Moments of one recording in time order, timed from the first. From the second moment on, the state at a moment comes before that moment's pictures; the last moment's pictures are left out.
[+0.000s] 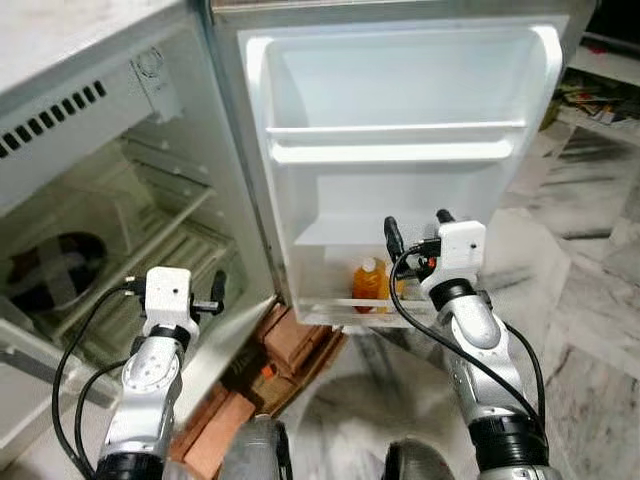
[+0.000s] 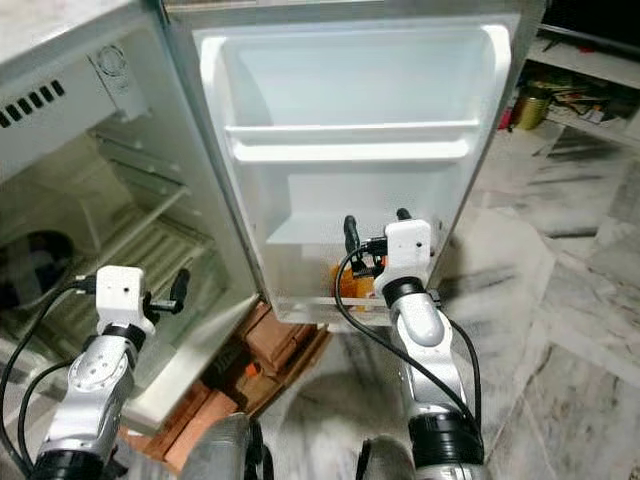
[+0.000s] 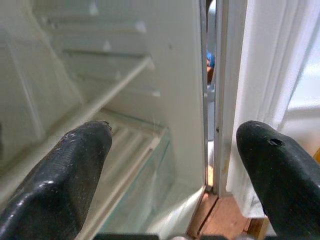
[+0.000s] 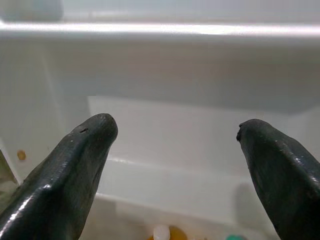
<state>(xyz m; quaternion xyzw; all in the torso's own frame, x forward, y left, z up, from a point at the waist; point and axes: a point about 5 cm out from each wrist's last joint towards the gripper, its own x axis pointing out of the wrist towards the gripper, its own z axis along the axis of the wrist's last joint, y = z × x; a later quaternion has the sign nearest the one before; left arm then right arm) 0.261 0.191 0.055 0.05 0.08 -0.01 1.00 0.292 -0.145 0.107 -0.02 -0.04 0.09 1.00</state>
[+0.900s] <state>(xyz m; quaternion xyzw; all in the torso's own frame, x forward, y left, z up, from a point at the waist) 0.270 0.176 0.060 0.06 0.07 -0.03 0.99 0.289 -0.150 0.098 -0.02 0.01 0.08 1.00</state>
